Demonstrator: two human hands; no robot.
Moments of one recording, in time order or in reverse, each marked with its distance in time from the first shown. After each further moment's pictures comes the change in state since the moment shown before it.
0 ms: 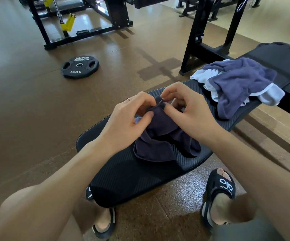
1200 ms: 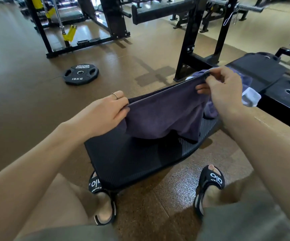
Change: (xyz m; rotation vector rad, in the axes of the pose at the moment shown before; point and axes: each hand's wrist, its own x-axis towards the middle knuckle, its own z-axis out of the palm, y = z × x) left_hand -0.010 0.010 -0.076 0.581 -0.316 0.066; right_hand 0.004 -0.028 -0.083 0.119 0.506 0.293
